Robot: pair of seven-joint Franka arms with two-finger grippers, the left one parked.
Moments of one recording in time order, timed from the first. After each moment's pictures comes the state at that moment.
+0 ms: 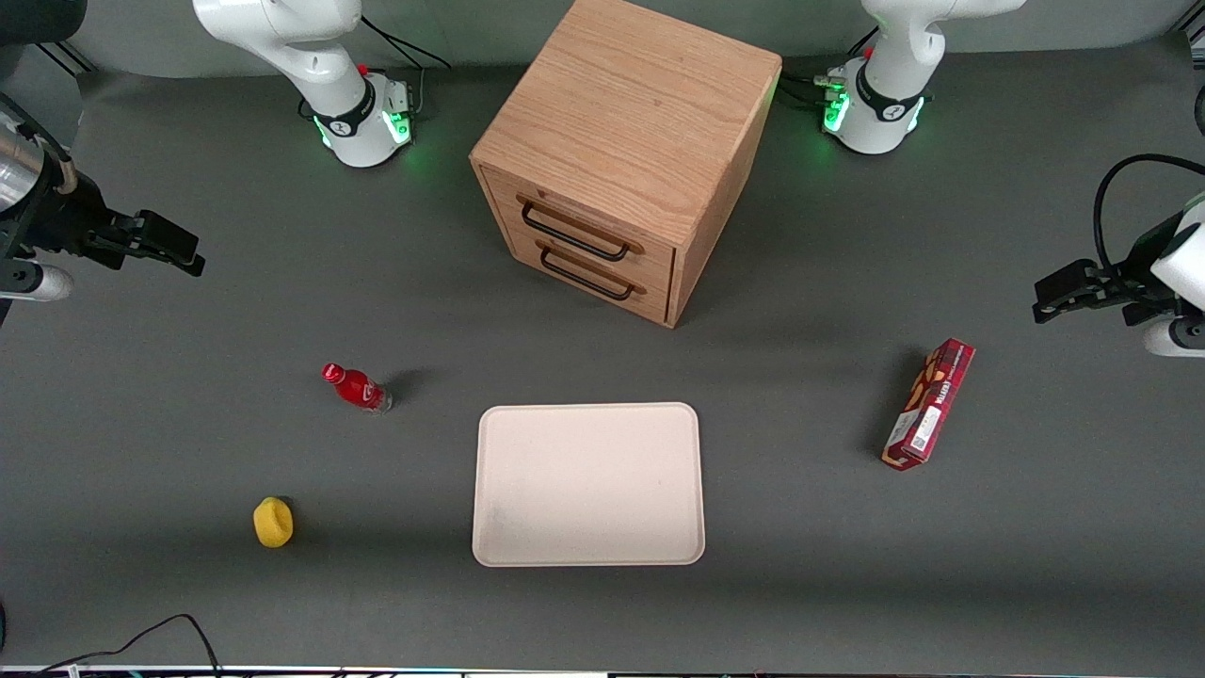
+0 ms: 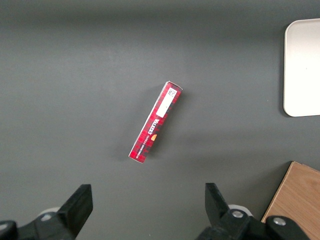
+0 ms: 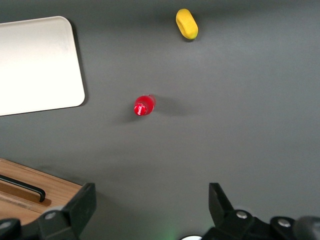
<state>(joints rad) 0.03 0.03 0.06 -1.47 -0.01 1.45 0.22</state>
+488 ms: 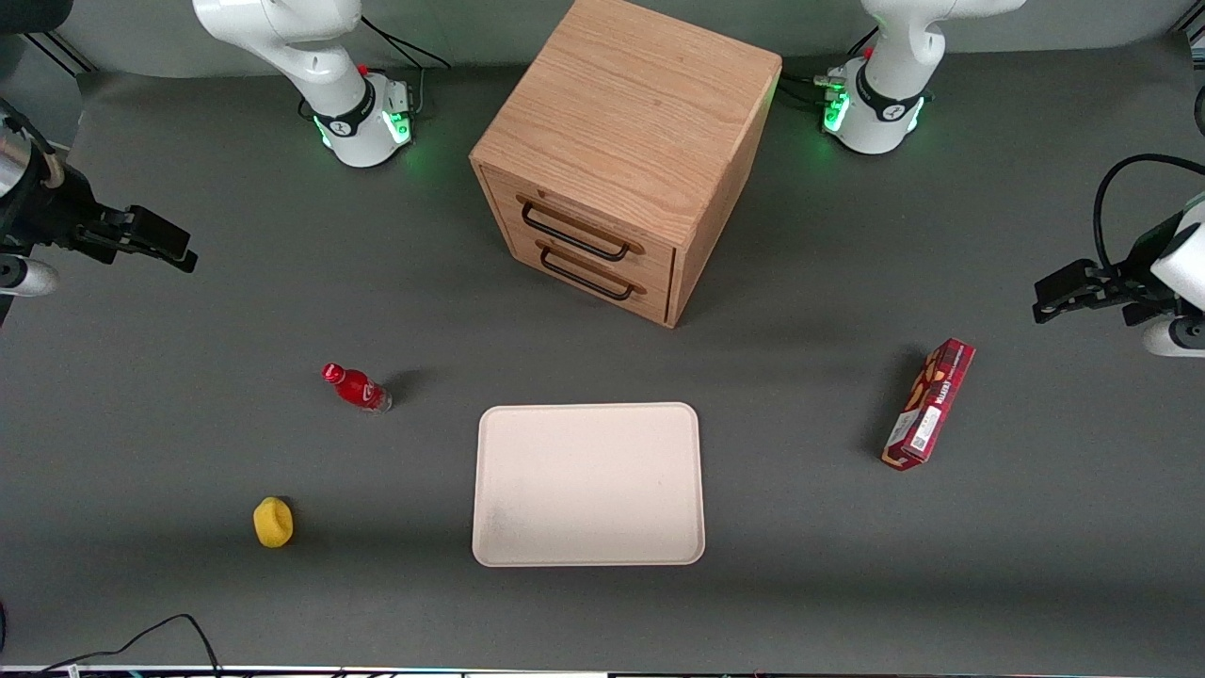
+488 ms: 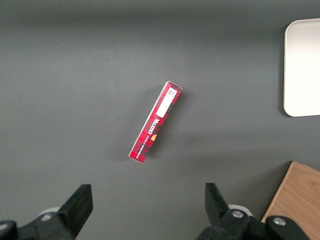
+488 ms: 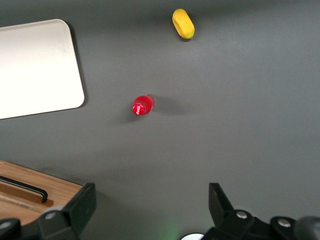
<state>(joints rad) 0.03 0.03 0.05 -1.44 0.01 1.44 0.24</state>
